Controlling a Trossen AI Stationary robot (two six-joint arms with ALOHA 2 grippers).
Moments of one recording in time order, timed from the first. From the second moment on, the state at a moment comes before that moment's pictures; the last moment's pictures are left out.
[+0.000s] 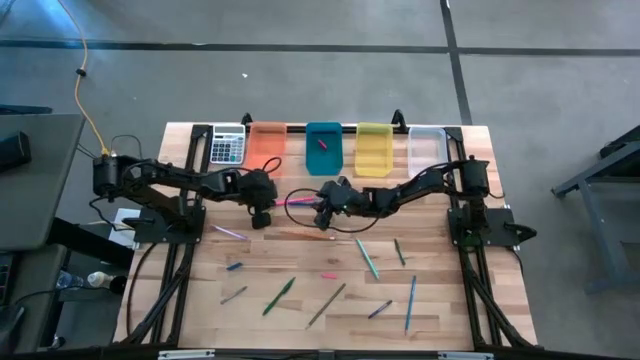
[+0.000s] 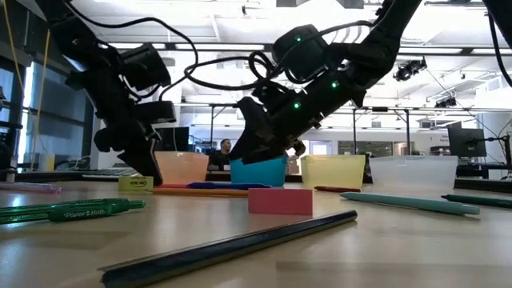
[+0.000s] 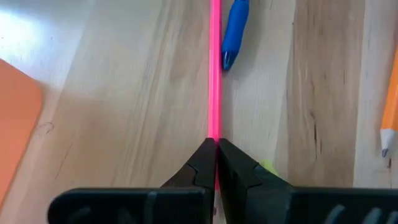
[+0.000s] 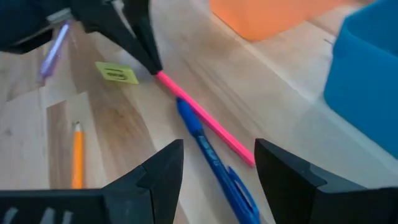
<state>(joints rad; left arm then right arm) 0.40 1.41 0.43 -0.07 0.02 0.08 -0.05 1.97 0.97 0.42 0.27 0.36</state>
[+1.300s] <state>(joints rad) 0.37 1.41 0.41 -0.05 -0.03 0.10 -0.05 1.97 0.97 0.38 0.27 0.29</state>
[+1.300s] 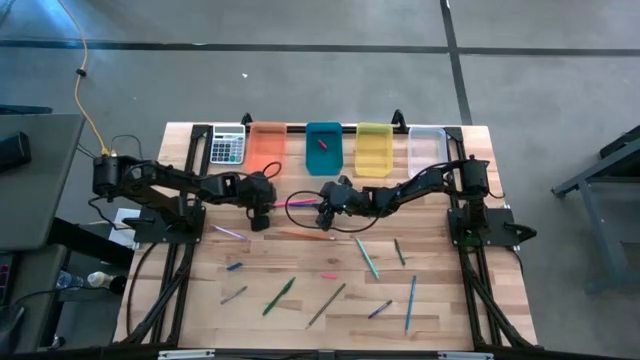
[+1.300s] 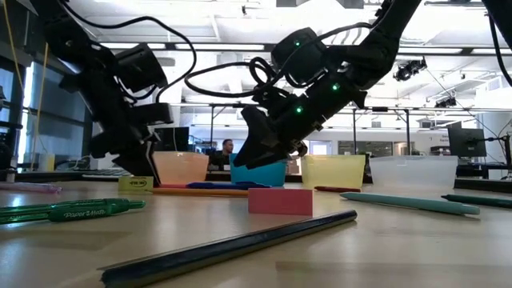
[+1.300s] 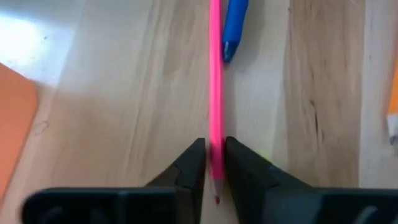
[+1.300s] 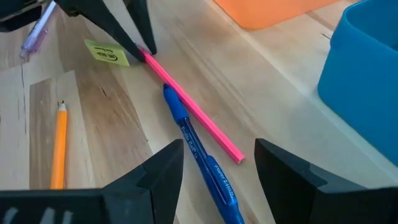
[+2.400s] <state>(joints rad) 0.37 1.41 0.40 0.07 -0.07 0.19 -0.07 1.97 1.19 -0.06 0.34 0.07</state>
